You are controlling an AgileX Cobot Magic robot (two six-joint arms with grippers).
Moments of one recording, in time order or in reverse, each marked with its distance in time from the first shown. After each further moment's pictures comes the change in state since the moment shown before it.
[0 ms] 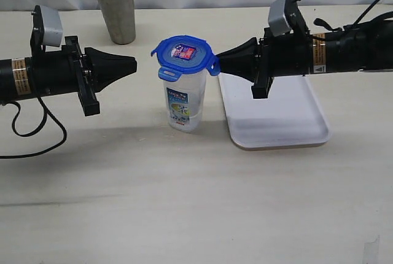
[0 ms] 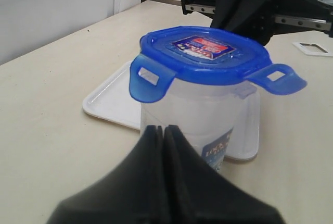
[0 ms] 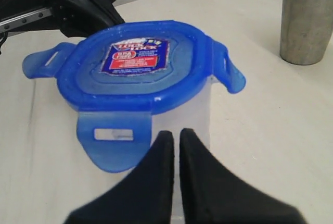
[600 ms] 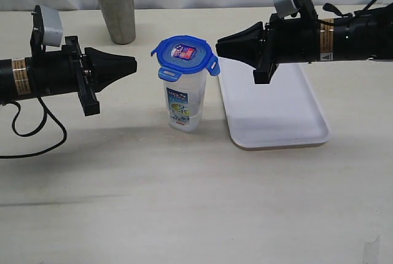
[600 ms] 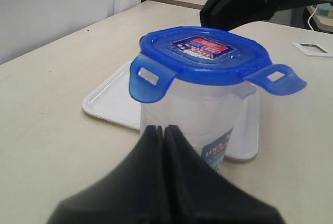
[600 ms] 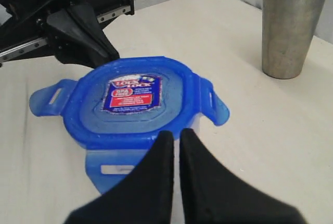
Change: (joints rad) left arm 0.000 0.000 0.000 0.000 0.000 -0.004; right arm 0.001 -0.083 -0.002 0.000 0.037 0.080
